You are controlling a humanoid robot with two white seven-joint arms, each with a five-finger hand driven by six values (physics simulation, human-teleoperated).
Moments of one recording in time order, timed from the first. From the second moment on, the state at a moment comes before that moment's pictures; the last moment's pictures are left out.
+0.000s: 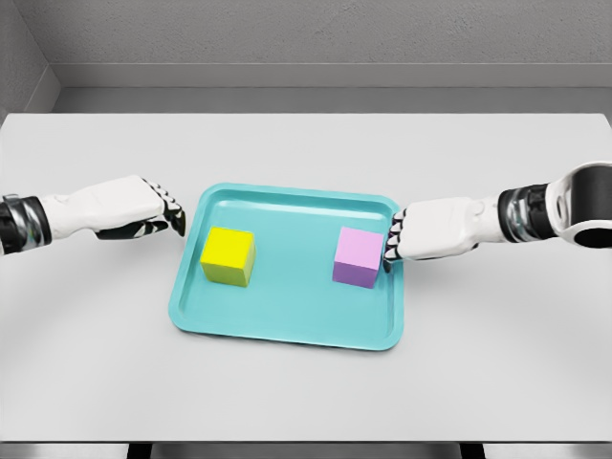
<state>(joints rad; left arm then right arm) -0.44 0.75 -0.41 -1.47 -0.43 -0.61 -0.56 -0.92 -0.87 1.07 -1.65 0.50 -0.61 0.61</state>
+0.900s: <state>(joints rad) -0.39 0.75 -0.41 -1.55 -0.44 -0.61 -0.56 -0.94 -0.78 1.07 -1.61 0.51 -0.60 0.61</state>
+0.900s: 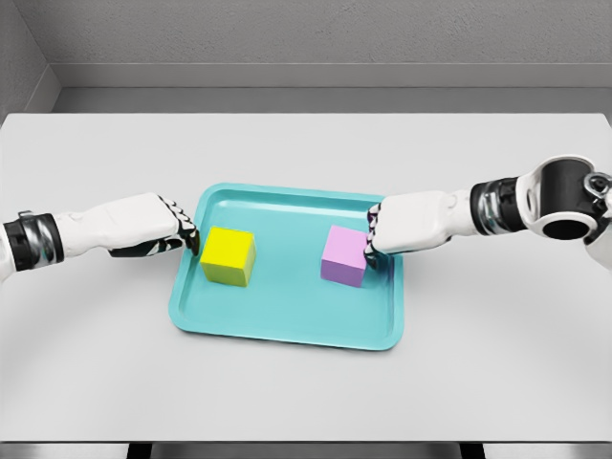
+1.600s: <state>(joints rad) -0.36 0.75 -0.41 -1.62 -0.44 -0.61 -0.56 -0.95 -0.71 1.07 -1.59 0.53 -0.61 0.61</state>
